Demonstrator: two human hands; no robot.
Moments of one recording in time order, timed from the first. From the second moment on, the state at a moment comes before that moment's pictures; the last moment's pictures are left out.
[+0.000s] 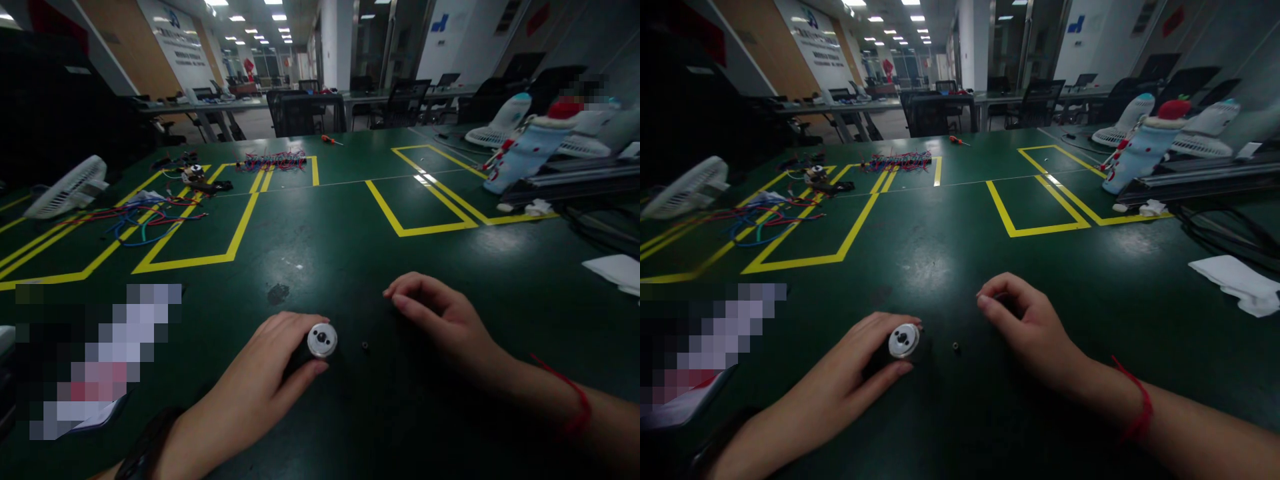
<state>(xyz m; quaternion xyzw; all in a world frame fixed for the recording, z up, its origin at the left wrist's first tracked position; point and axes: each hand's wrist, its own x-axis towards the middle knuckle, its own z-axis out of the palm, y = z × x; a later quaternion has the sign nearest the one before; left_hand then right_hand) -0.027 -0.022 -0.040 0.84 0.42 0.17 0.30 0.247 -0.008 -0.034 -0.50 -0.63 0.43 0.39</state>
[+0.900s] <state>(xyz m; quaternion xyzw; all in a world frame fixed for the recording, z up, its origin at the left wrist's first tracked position) -0.025 -0.019 -0.041 0.84 0.40 0.21 0.30 0.214 -0.009 -0.012 -0.37 -0.86 0.22 0.27</state>
